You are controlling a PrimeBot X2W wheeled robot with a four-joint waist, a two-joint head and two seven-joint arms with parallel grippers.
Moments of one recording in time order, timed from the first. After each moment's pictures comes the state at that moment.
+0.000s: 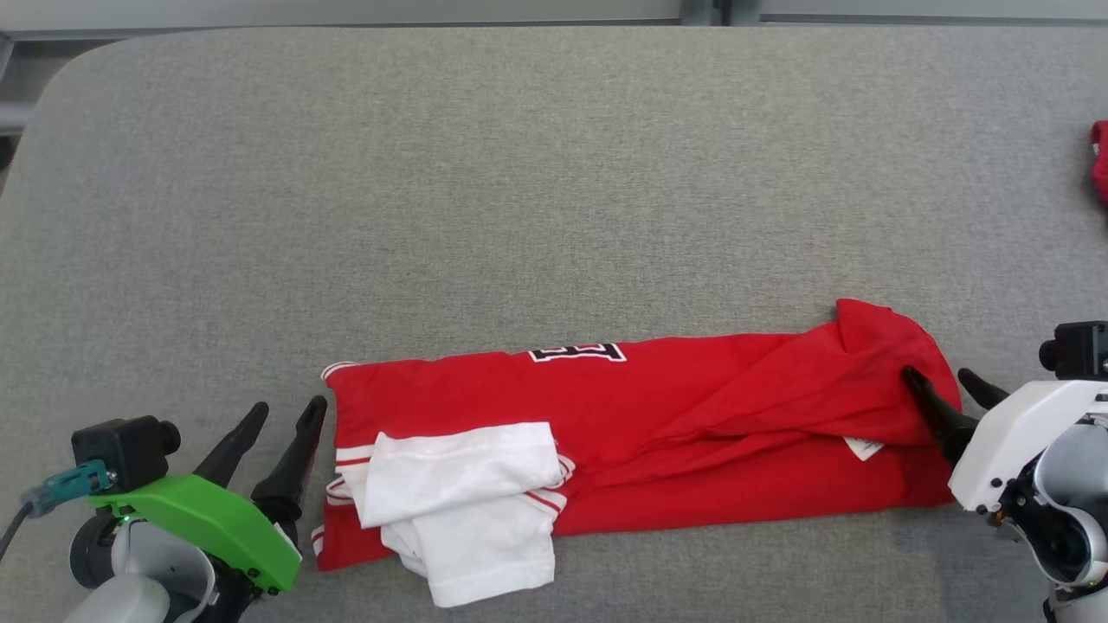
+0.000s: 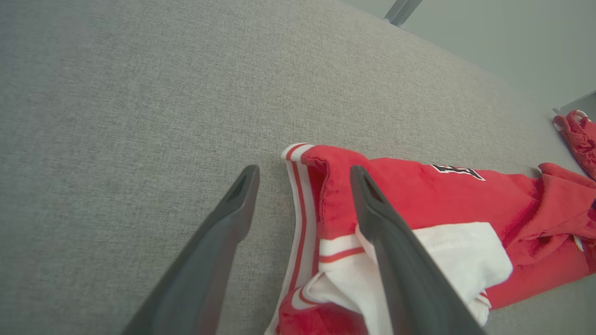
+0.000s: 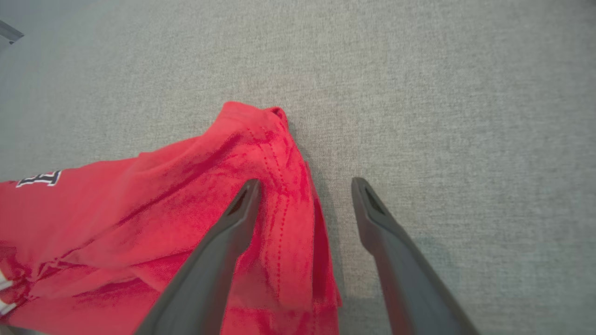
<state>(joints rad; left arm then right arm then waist) -0.19 0.67 -0.61 -0.02 -1.16 0.14 -0.03 -0.12 -0.27 -0.10 0.01 0.52 0.13 0.53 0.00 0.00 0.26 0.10</state>
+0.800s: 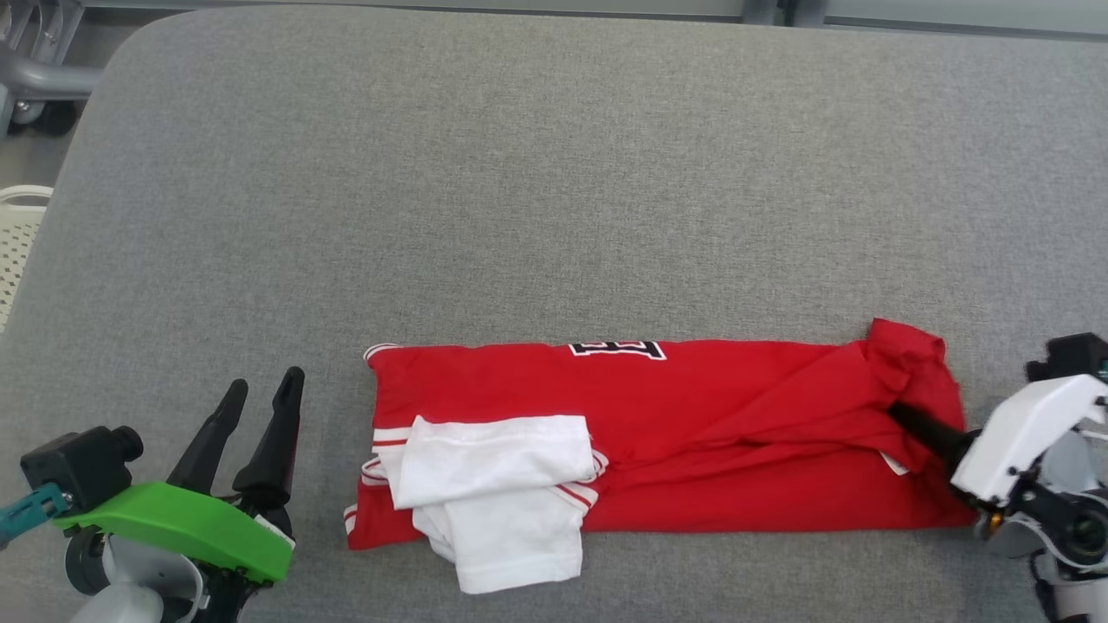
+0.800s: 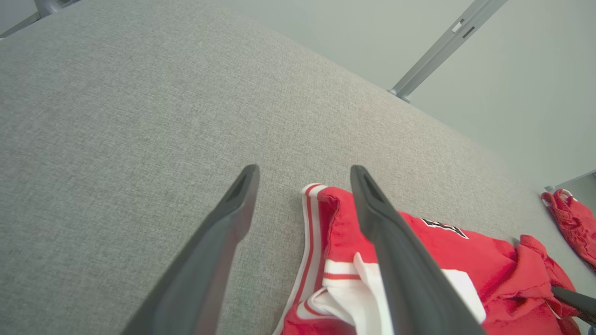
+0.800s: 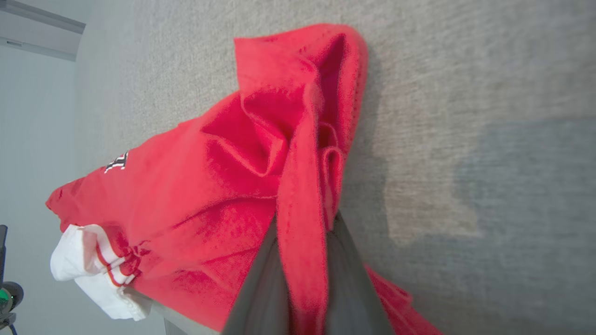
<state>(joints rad) -0.13 0.63 -0.53 -0.12 -1.18 0.20 -0.16 -0.16 -0.17 -0.19 0.14 0.75 0.13 0.78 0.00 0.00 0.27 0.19</state>
